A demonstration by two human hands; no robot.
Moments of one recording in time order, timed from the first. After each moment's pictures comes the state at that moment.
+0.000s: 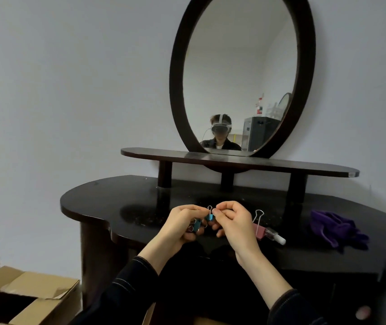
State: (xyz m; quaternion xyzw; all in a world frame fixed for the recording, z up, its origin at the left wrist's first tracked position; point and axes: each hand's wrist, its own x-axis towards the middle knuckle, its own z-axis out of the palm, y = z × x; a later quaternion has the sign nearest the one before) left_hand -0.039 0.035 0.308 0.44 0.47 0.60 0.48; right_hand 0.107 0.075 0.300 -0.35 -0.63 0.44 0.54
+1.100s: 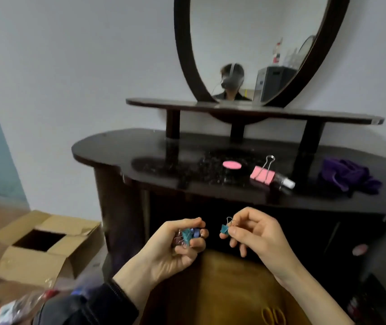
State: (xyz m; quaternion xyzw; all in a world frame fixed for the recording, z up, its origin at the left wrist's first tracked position) left_hand -0.029 -0.082 0.221 0.16 0.24 0.52 0.80; right_hand 0.179 -0.019 0.228 -0.24 -0.71 0.51 0.41
